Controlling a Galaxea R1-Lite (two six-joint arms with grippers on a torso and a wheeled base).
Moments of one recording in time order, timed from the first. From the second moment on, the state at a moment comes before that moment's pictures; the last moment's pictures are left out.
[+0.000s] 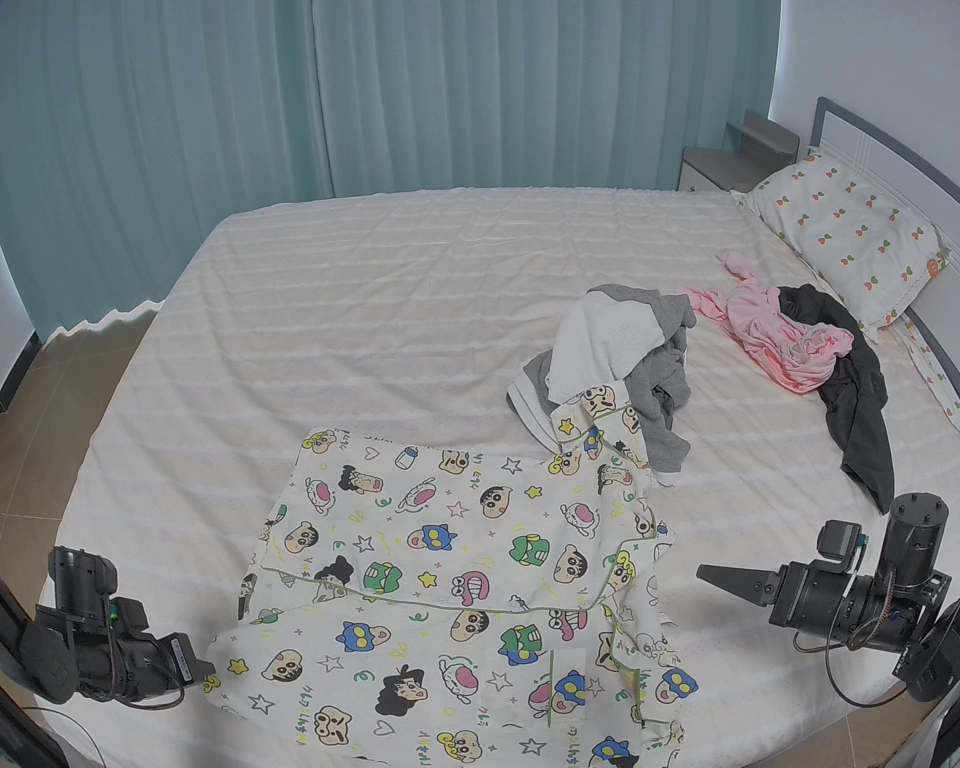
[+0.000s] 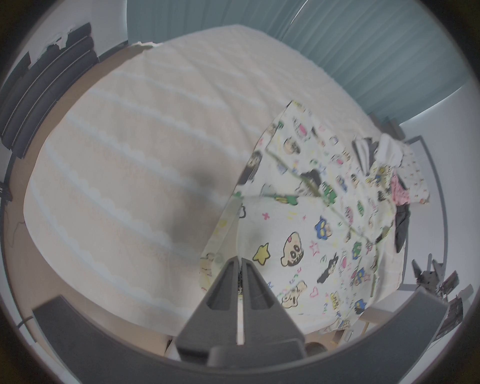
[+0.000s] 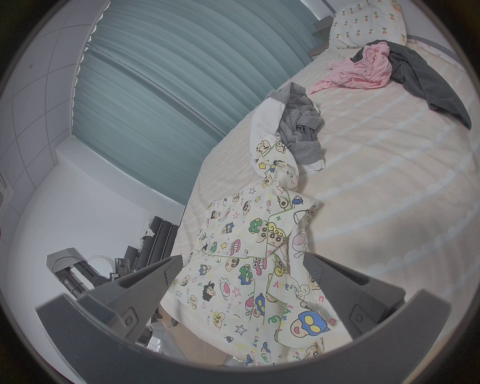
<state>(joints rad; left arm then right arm) 0.15 1.68 -0.06 -0.63 -0.27 -0.37 0.30 1.70 -0.02 -1.32 0.37 0.63</state>
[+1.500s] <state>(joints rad) 0.21 2.05 -0.26 -0.83 -0.47 -0.48 0.30 1.71 -0.02 -1.31 0.36 0.63</state>
